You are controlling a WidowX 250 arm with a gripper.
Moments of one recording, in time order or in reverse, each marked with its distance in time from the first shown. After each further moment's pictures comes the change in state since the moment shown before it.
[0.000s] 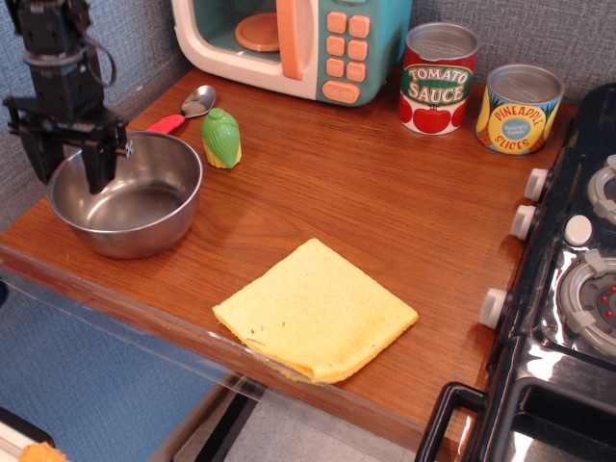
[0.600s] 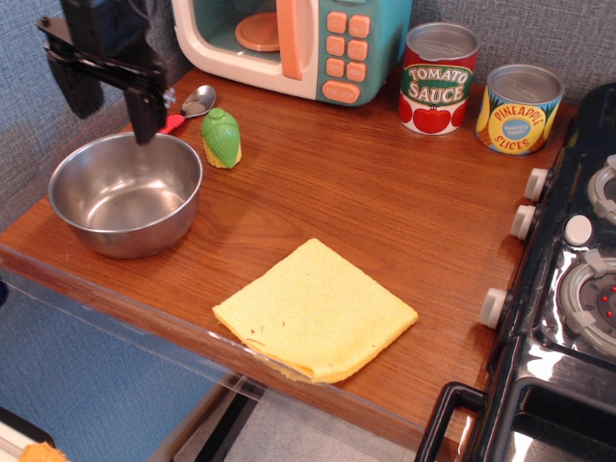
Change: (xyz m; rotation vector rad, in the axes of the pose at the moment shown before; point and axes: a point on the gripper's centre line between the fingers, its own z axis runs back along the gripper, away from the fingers) arm -0.002 -0.052 0.062 0.033 -0.203 -0.216
